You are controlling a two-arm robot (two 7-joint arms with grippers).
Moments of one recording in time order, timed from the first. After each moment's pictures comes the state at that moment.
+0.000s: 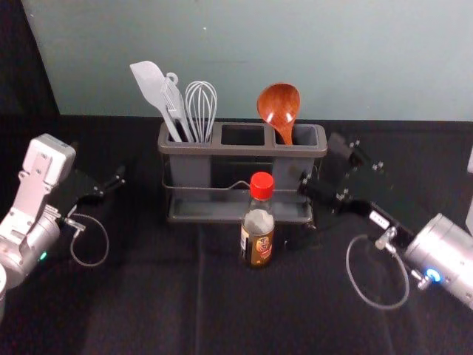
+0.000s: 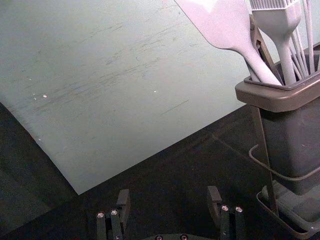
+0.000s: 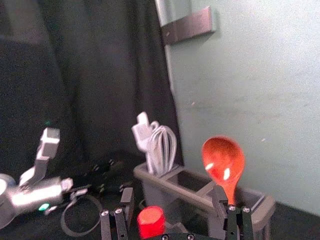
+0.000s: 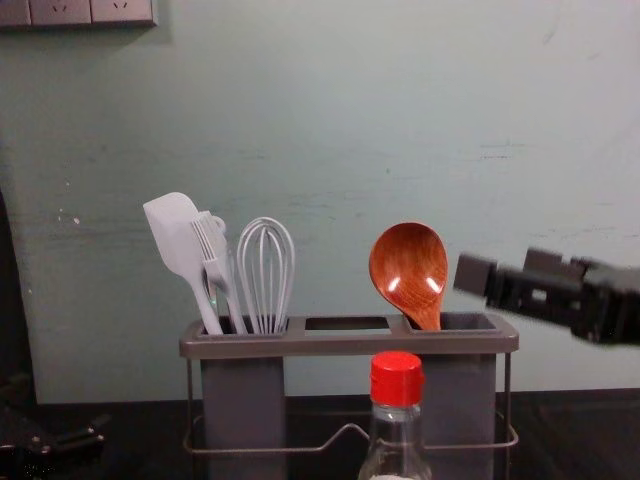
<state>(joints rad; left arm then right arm) -0.20 0.60 0.45 -1.41 -0.25 -0.12 0.03 -0.01 0.46 -0.23 -1.80 0.55 -0.01 0.48</state>
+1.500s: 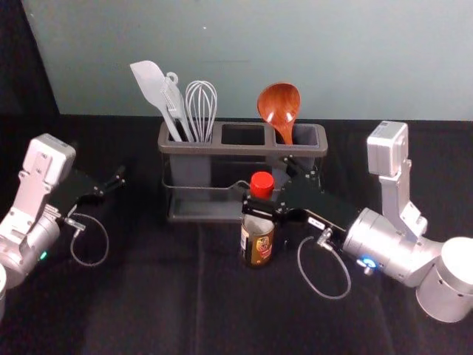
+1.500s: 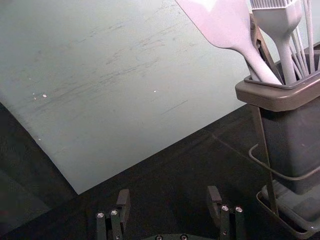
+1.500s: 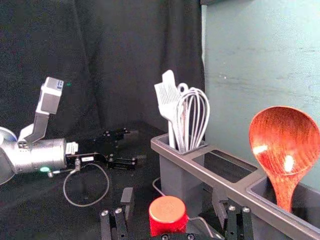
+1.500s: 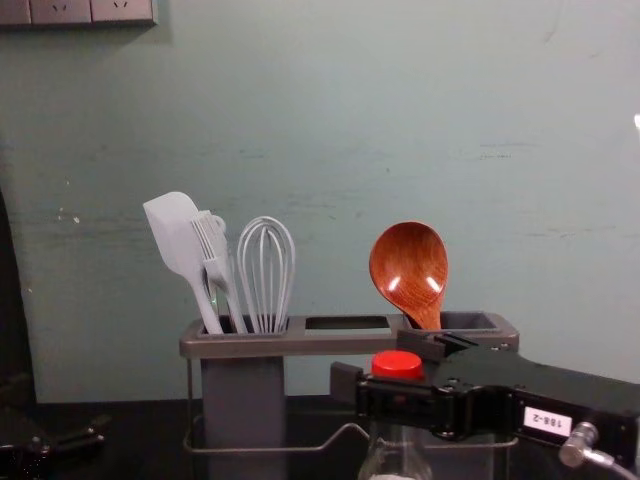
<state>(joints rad) -0.20 0.60 0.45 -1.41 -0.25 -0.12 0.03 0.23 0.42 -0.46 -1.53 0.46 -0.05 0.53</state>
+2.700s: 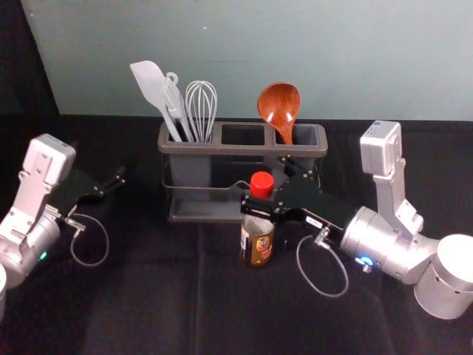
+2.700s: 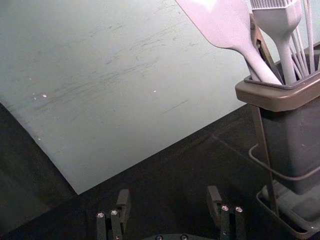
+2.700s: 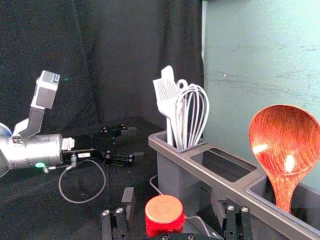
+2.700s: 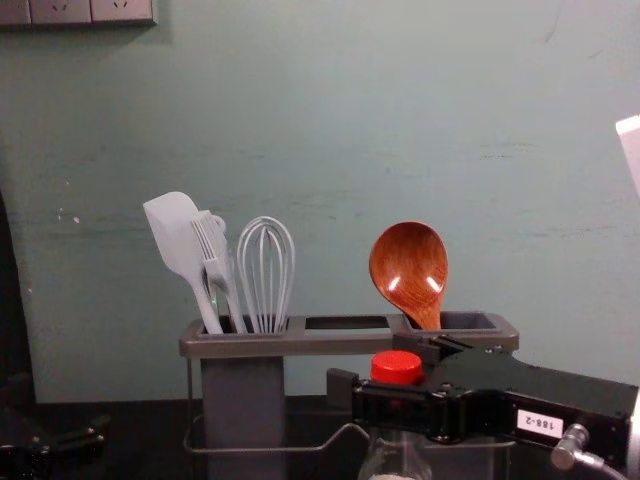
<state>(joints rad) -0.20 0.60 0.45 -1.41 -0.25 -0.12 0.03 0.25 0.41 -0.47 -1.51 0.43 -0.05 0.53</state>
